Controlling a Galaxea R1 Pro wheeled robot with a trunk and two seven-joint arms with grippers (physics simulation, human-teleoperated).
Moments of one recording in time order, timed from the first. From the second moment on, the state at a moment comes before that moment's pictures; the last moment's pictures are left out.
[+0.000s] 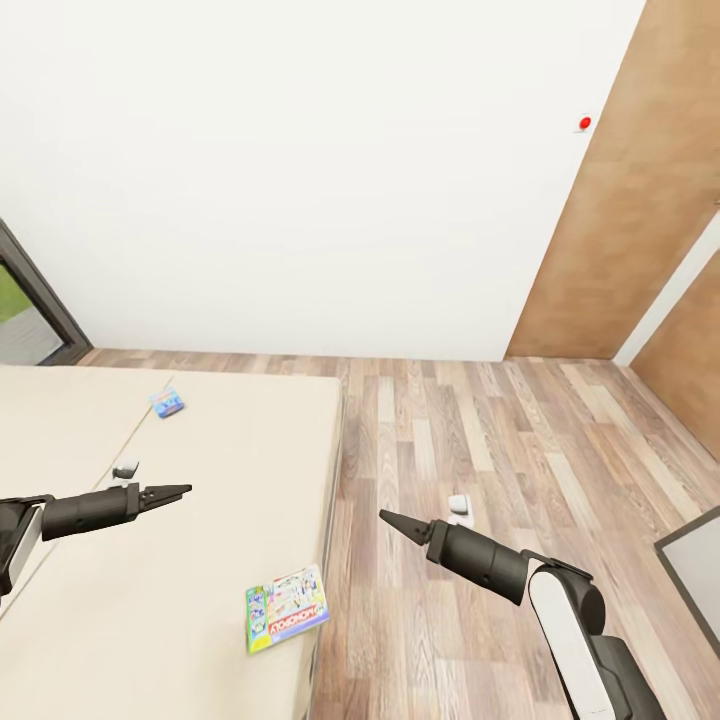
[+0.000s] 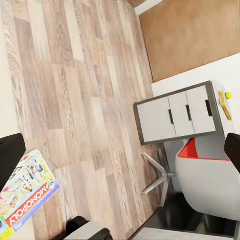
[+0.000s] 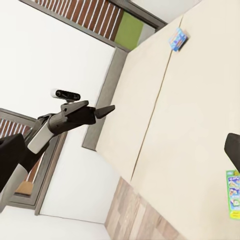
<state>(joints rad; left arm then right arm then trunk) -0.72 0.46 0.29 -0.73 -0.01 0.76 -1.42 -0.25 0.01 -0.01 -1.59 -0.64 0.89 0.66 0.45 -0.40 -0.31</state>
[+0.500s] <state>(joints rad) -0.72 0.46 0.28 -0.73 -0.01 0.76 -1.42 -0.25 0.01 -0.01 -1.59 -0.64 0.89 0.66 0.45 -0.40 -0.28</state>
